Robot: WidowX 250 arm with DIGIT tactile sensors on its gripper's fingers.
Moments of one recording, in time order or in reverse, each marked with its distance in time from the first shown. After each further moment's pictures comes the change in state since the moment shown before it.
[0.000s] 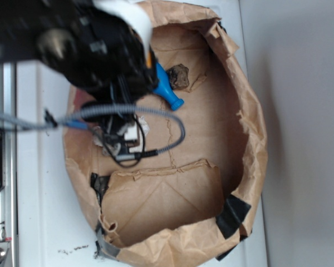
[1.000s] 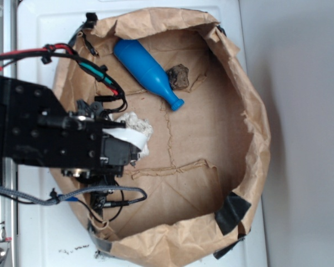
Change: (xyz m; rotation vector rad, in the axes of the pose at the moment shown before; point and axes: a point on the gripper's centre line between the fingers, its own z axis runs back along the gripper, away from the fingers) arm -0.045 -0.040 -0.071 0.048 0.163 -0.051
